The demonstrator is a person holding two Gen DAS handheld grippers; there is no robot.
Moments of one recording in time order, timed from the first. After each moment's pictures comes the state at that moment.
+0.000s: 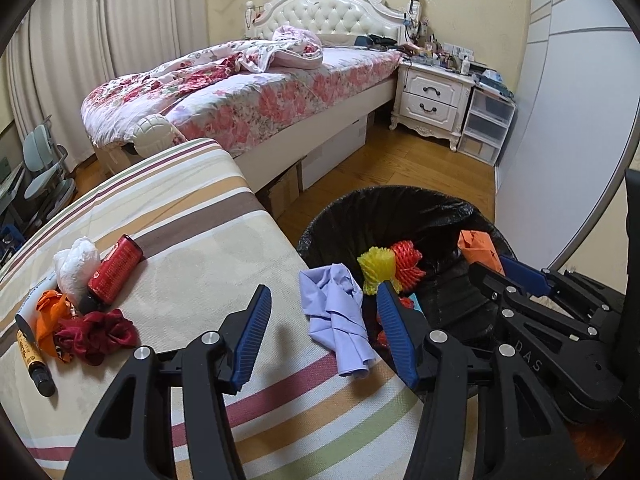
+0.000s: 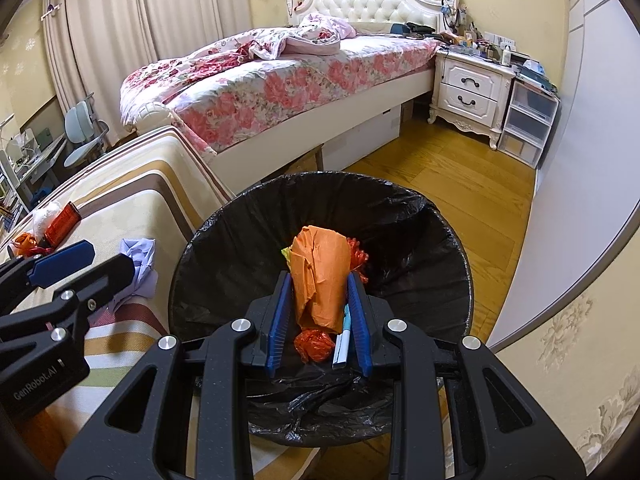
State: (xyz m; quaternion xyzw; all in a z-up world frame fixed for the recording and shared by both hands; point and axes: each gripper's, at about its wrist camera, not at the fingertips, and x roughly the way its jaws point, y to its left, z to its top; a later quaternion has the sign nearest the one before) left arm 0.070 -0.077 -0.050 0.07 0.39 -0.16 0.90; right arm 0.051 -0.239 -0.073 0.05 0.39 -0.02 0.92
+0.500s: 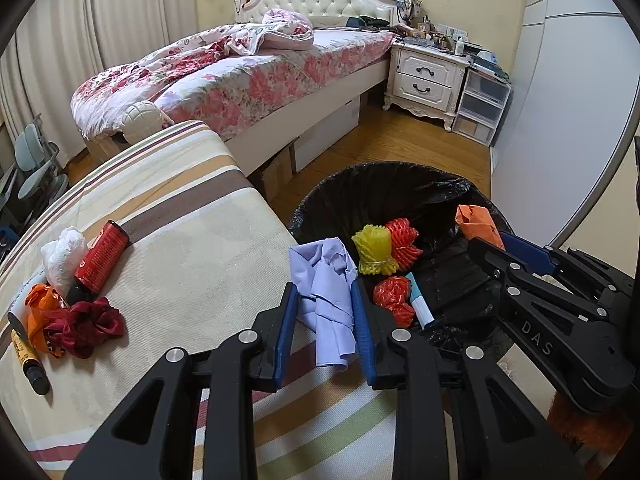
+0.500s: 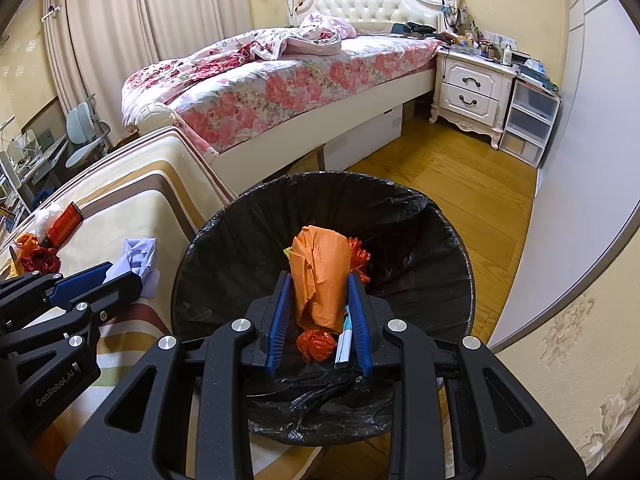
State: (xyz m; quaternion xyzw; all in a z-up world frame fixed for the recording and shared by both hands) left arm 0.072 -0.080 -0.059 0.08 0.42 -0.17 0.89; right arm 0.051 -0.240 -0.073 0.05 0.39 -0.02 0.92
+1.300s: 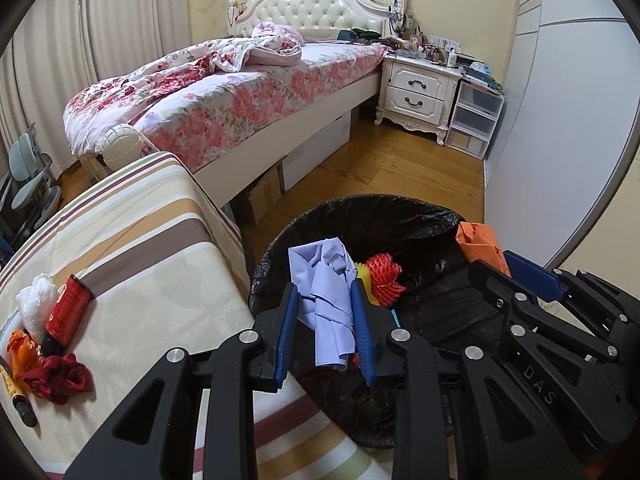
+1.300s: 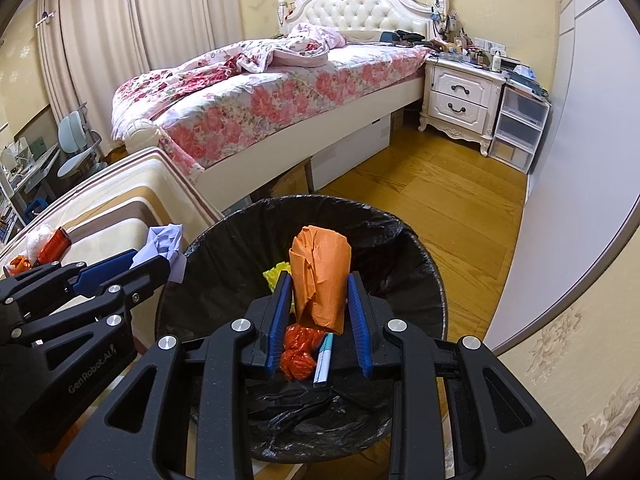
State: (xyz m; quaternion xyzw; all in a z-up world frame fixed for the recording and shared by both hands) left arm 0.100 -0.117 -0.053 0.08 0.40 -0.19 0.90; right arm 0.066 -0.253 -0.058 0.05 0.37 -0.04 0.93
